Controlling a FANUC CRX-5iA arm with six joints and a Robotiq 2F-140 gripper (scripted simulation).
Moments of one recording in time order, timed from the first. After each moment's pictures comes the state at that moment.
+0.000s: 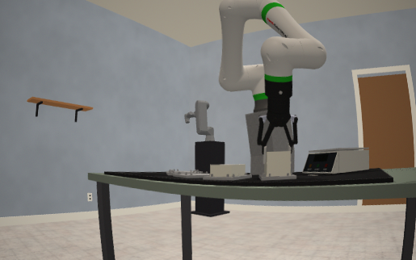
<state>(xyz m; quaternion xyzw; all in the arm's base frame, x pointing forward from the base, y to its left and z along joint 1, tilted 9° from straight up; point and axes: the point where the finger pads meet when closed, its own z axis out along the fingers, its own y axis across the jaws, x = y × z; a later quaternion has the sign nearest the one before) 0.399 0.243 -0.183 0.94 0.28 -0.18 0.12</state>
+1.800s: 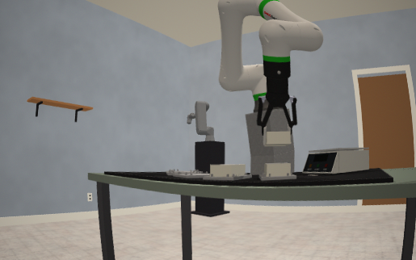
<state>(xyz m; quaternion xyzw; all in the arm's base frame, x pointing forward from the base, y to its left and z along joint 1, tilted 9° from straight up) 0.389 0.245 -0.118 0.94 0.28 -0.18 0.12</state>
